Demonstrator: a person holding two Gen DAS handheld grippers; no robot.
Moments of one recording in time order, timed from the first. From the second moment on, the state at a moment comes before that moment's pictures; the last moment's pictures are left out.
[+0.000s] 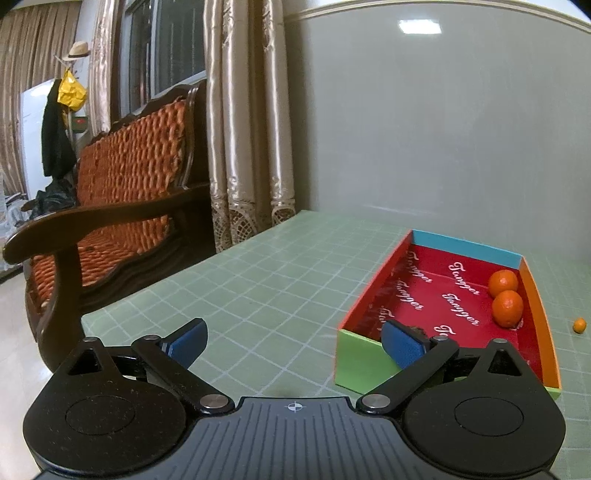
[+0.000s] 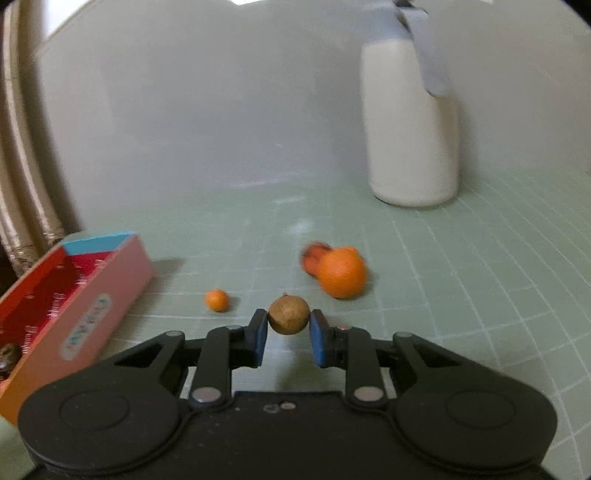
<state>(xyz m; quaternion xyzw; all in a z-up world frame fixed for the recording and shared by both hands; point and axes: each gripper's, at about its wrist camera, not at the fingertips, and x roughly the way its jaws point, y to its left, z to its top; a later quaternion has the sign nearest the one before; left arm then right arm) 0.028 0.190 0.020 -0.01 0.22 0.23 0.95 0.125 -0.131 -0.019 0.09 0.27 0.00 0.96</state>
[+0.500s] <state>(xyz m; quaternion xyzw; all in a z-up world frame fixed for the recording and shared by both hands) 0.014 0.219 0.015 -0.03 0.22 0.27 0.94 0.104 -0.058 0.014 0.06 0.20 0.16 0.96</state>
